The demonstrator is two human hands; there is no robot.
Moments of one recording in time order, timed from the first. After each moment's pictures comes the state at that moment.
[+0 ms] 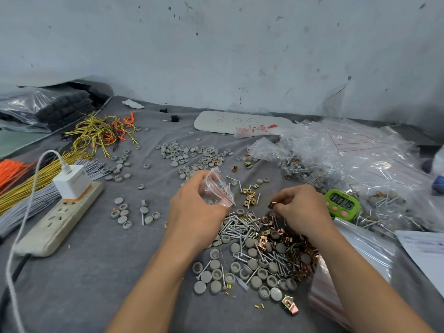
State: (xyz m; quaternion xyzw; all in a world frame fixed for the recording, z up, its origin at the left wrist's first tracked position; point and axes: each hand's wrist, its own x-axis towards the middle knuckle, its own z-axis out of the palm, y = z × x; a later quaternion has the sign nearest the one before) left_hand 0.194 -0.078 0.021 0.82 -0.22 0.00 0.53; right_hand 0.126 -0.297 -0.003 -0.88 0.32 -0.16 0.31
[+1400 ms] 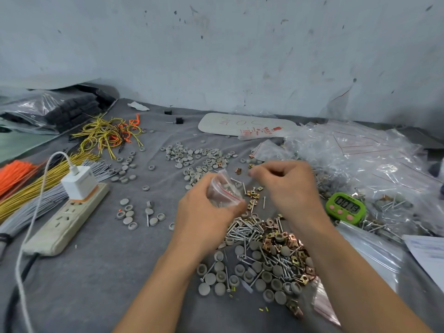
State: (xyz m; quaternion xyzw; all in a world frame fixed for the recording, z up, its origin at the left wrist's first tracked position) left_hand 0.194 -0.082 0.016 0.81 -0.23 0.01 0.54; right_hand 0.134 -0.238 0.048 -0.81 0.17 -0.32 0.47
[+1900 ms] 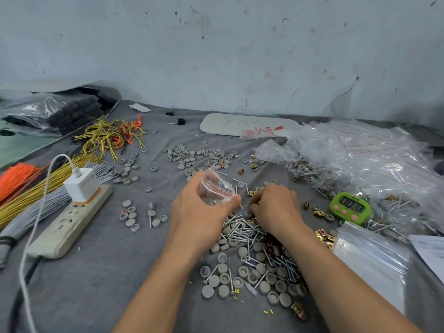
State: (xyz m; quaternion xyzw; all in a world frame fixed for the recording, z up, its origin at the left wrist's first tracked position) left_hand 0.200 -0.076 0.015 0.80 -0.19 0.03 0.57; right_hand 0.177 -0.254 -0.007 -0.95 0.28 -0.11 0.08
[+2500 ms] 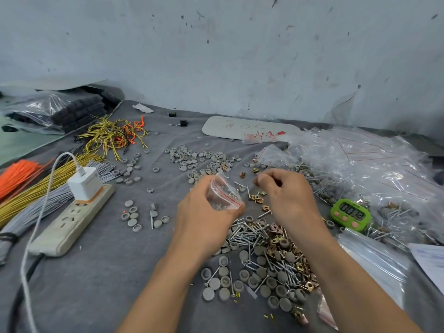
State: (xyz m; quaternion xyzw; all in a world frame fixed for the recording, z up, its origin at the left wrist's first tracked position) left_hand 0.195 -0.074 0.020 0.81 -0.22 0.02 0.54; right_hand 0.148 -0.239 0.037 -0.84 0.21 -0.29 0.40
